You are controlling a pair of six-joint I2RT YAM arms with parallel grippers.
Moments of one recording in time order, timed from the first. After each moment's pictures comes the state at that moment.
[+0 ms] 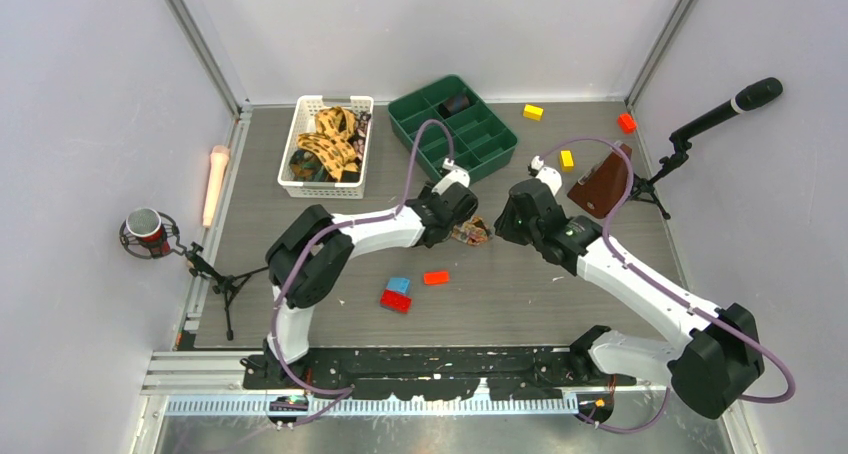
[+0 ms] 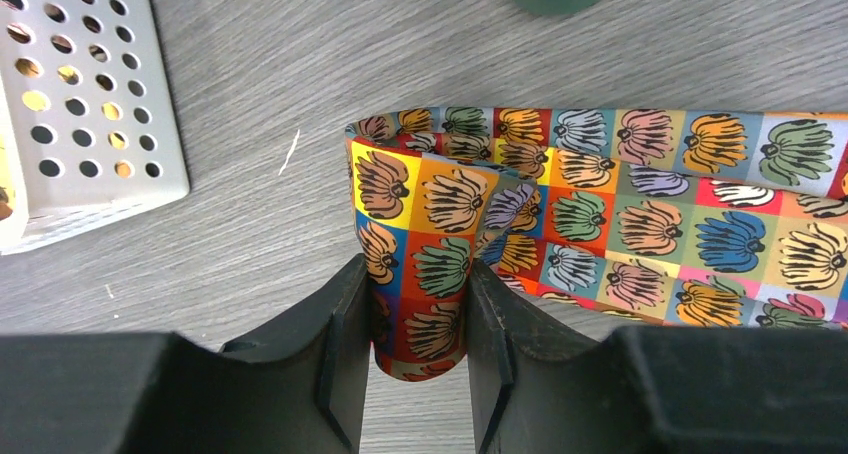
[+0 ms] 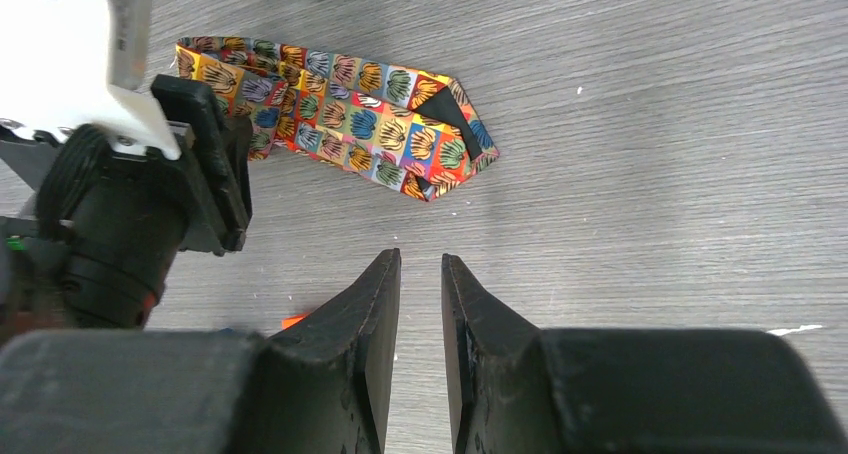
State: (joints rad) left arm -0.89 1.95 1.31 -0.29 -0.69 -0.21; right arm 0.60 1.13 0.83 -0.46 0.28 0.76
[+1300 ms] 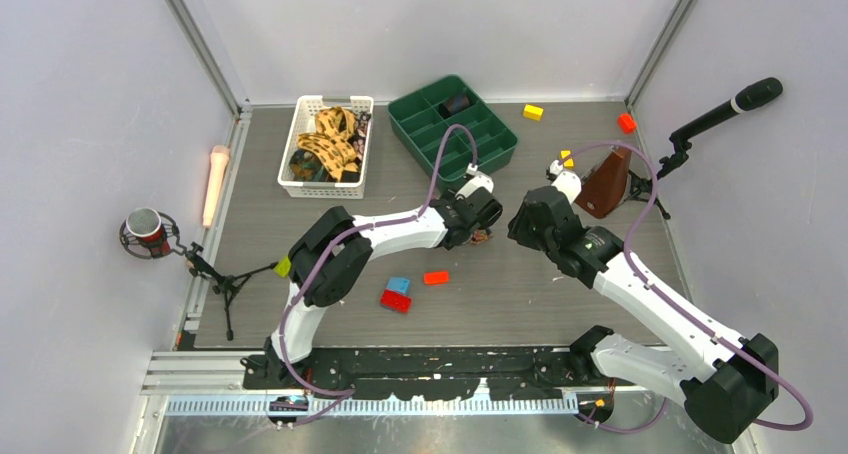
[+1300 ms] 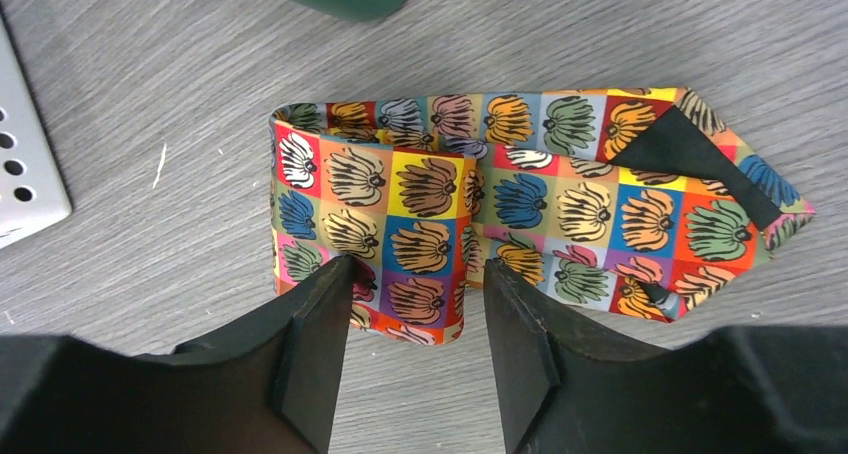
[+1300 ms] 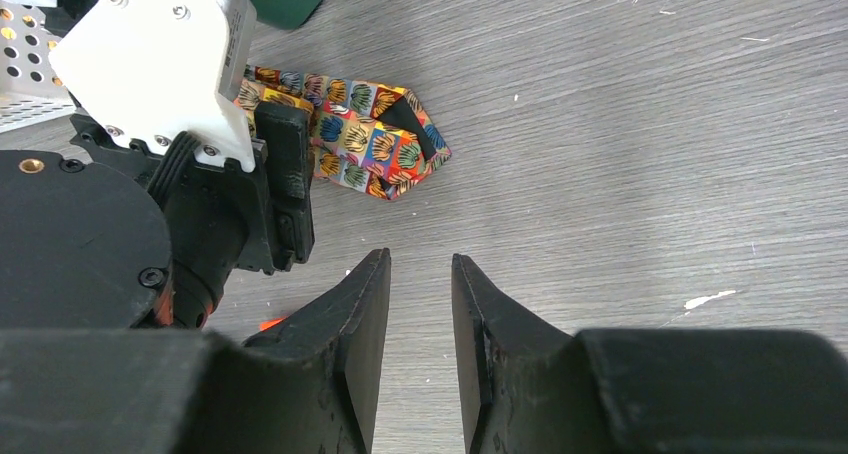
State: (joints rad) left arm -0.98 2.07 1.51 -0.44 -0.64 -0.29; right arm 0.60 0.99 0.81 -0.55 0.37 0.77
